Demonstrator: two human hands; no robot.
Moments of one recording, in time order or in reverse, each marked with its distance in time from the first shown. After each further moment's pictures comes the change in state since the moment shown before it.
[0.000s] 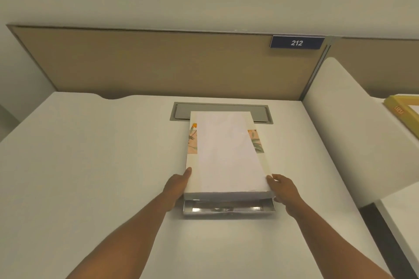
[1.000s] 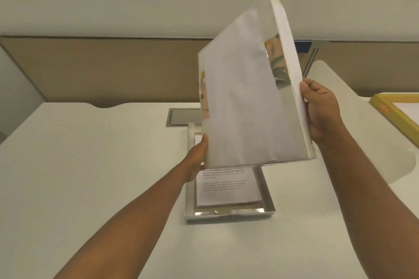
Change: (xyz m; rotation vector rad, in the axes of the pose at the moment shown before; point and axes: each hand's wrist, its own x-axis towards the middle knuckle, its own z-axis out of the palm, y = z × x) left_hand -0.022 0.108 0.013 -0.246 -0.398 0.263; right_hand -0.068 -0.200 -0.095 0.645 0.033 -0.657
